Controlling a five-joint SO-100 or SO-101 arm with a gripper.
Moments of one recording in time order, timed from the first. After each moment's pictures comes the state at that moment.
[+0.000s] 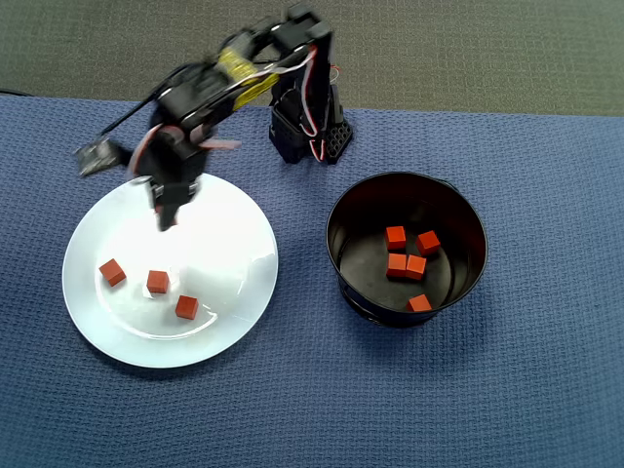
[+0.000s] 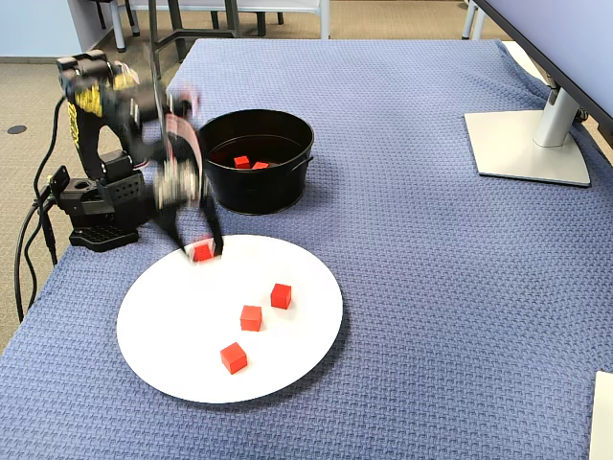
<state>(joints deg) 42.4 99.9 91.9 70.4 -66.2</state>
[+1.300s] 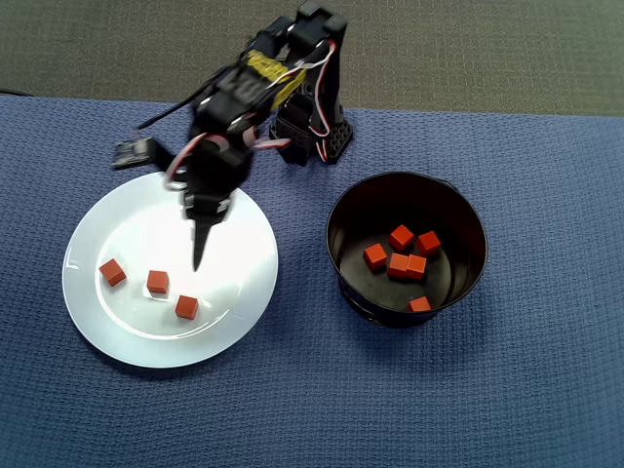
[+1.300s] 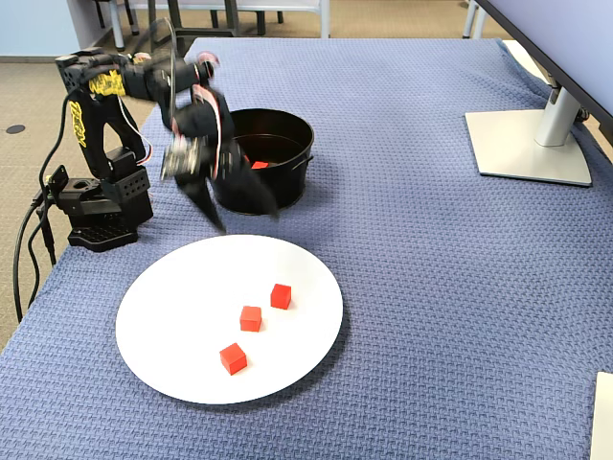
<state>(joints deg) 34.9 93.7 88.0 72.3 -38.0</state>
